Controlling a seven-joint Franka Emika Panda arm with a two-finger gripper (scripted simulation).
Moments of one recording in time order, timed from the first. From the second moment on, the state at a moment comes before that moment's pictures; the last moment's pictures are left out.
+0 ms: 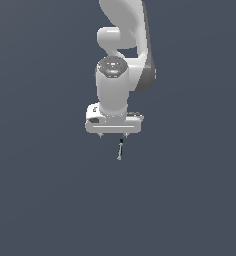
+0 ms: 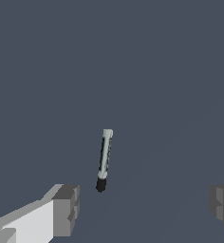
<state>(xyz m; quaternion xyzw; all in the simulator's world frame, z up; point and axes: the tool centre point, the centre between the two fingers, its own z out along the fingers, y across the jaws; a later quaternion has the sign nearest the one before) -0.003 -0.018 0.176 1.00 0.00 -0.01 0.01</state>
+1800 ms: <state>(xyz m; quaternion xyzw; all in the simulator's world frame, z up) -0.030 0.007 0.073 1.00 -0.06 0.00 0.00</state>
